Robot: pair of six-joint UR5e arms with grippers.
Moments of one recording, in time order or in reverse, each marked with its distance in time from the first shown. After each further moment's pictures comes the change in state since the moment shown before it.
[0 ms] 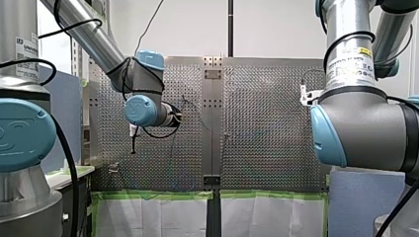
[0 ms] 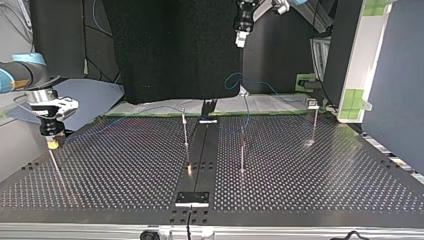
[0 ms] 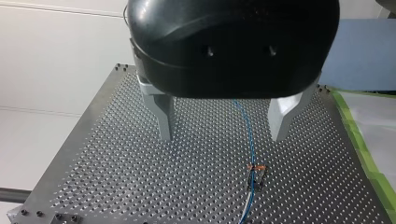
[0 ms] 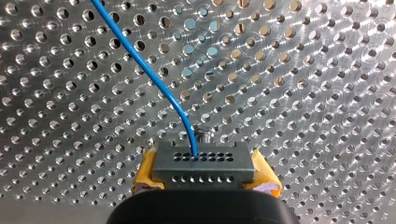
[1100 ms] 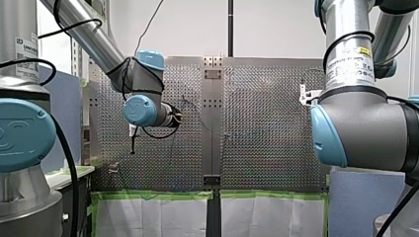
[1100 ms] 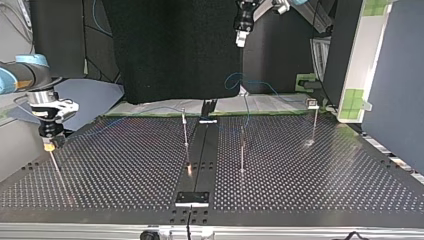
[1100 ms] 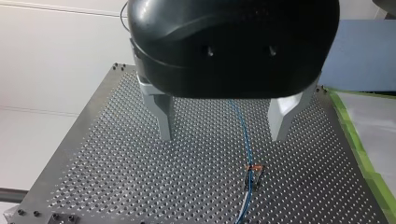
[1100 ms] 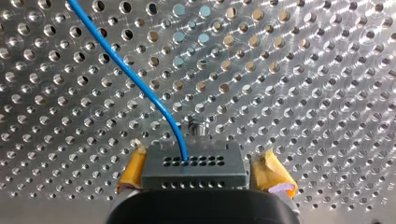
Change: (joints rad) left arm -0.001 0.000 0.000 -0.008 -0.001 -0.001; right arm 0.012 0.003 0.000 -0.020 0.053 0.035
